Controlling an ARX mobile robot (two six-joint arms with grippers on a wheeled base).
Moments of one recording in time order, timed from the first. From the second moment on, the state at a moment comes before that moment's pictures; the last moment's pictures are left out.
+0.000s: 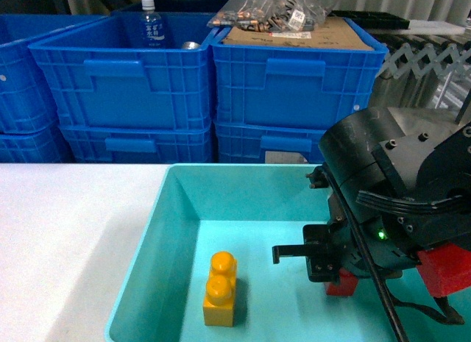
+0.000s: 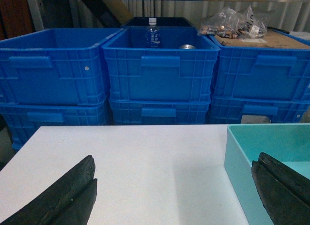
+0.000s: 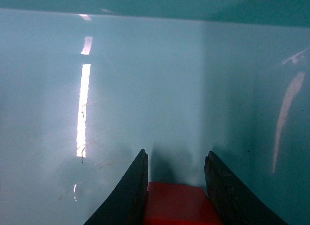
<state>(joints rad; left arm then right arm) 0.00 0.01 0.02 0.00 0.00 0.00 0.41 2.09 1.04 0.03 0.16 0.32</state>
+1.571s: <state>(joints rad) 0.00 0.01 0.02 0.00 0.00 0.00 0.00 0.49 0.01 0.48 0.00 0.01</state>
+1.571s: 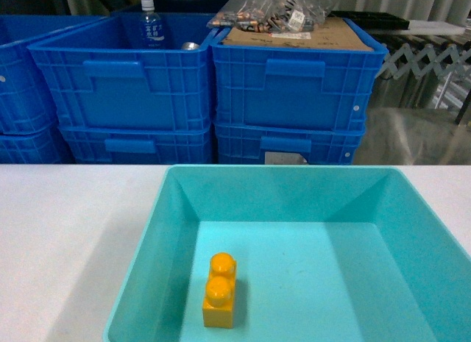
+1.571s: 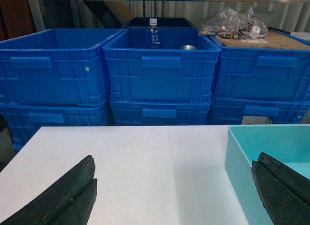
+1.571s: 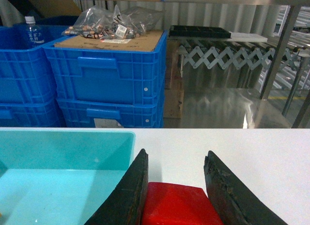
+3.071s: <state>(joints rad) 0.00 0.01 0.02 0.00 0.00 0.00 0.00 0.00 0.01 0.00 0.00 0.01</state>
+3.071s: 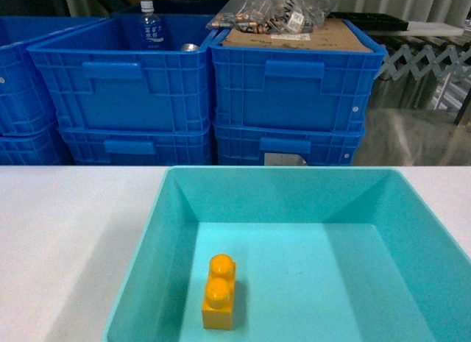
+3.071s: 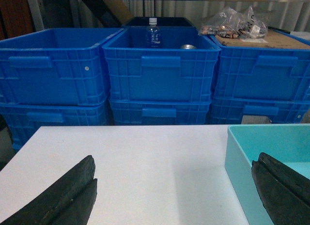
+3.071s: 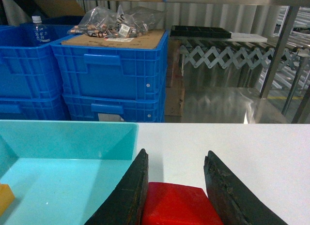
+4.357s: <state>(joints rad) 0.00 0.01 0.02 0.00 0.00 0.00 0.00 0.00 0.01 0.00 0.00 0.01</state>
